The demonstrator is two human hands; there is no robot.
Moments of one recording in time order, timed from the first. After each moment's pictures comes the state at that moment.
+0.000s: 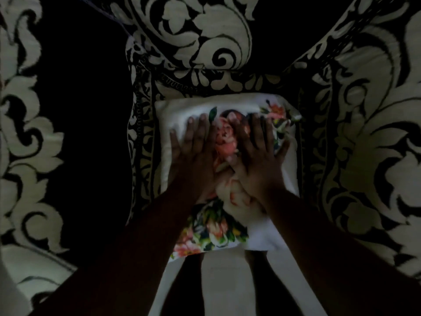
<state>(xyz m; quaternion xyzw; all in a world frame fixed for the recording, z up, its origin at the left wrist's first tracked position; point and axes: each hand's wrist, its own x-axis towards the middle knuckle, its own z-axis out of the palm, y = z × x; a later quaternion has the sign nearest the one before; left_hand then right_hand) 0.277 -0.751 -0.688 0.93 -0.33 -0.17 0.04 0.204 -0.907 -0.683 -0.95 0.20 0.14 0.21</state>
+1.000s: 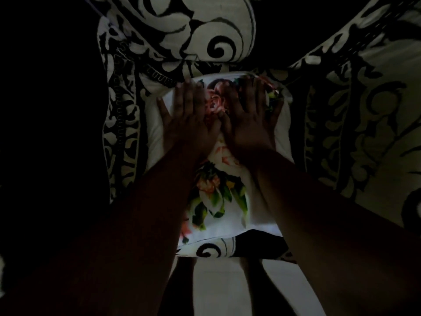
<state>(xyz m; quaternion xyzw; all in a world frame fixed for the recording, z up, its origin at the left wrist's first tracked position) 0.351 -0.804 -0.764 0.97 -0.22 -0.13 0.03 0.292 -0.943 -0.754 -0.96 0.20 0.12 0.14</state>
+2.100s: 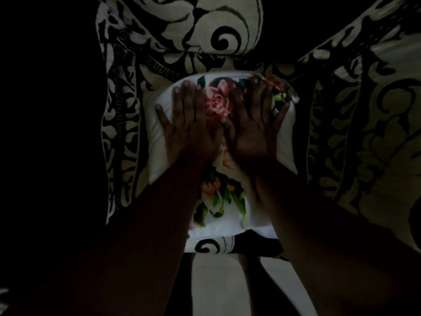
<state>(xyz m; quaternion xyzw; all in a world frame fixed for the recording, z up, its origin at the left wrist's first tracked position) 0.323 -0.802 -0.768 0.98 -0.18 -0.09 0.02 0.274 -0.939 -0.767 -0.97 0.19 0.08 0.11</state>
